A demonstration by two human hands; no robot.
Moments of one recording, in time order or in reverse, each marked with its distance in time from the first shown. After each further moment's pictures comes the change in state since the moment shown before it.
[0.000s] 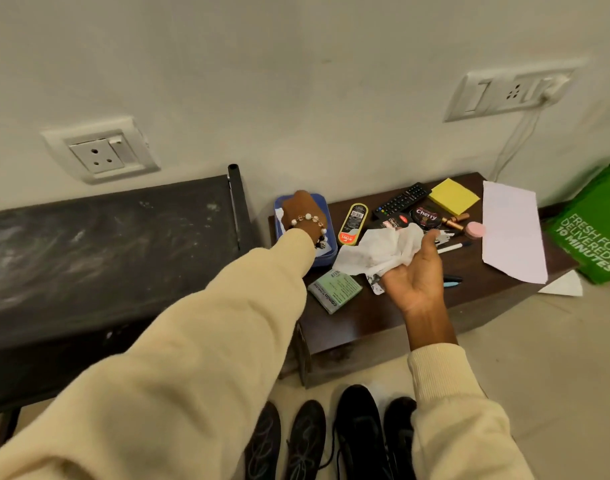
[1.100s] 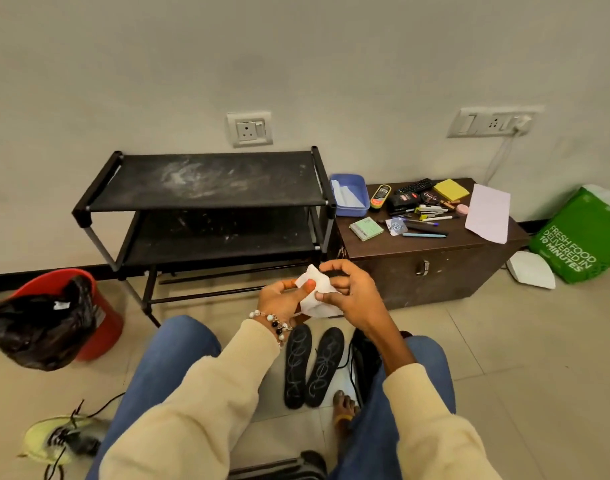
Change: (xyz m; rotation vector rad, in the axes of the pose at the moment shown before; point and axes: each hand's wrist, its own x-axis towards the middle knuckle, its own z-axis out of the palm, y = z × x) left_hand -0.375 -0.209 -0.156 -0.971 -0.150 -0.360; right_hand -0.339 0.128 -0.021 -1.421 -0.546 -0.187
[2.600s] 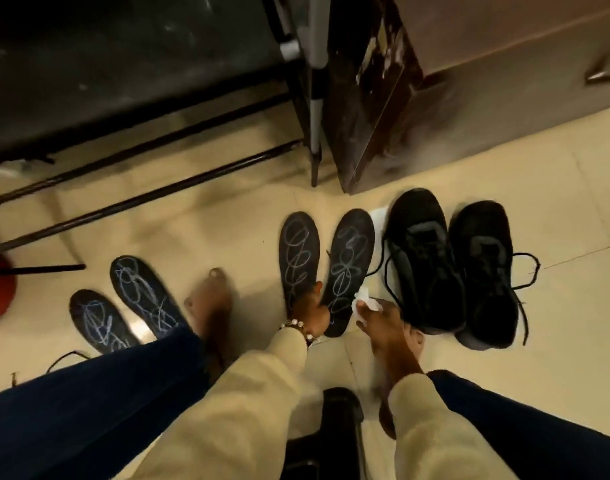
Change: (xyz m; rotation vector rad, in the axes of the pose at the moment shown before) left_hand 0.302 -0.331 -0.032 1.075 -0.296 -0.457; right_hand 0.023 0.471 0.082 0.304 0.385 1.200
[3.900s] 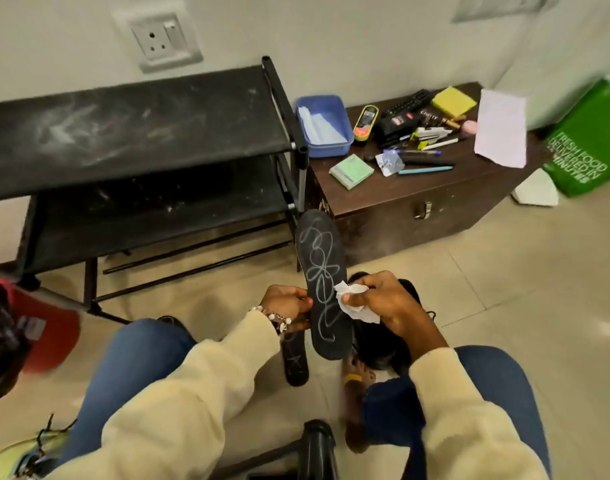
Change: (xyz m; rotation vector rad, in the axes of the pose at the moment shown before) left_hand -0.285 0.114 -0.095 -0.656 0.083 0.192; right_hand -0.294 -0.182 -0.095 -0.250 -0.176 -0.540
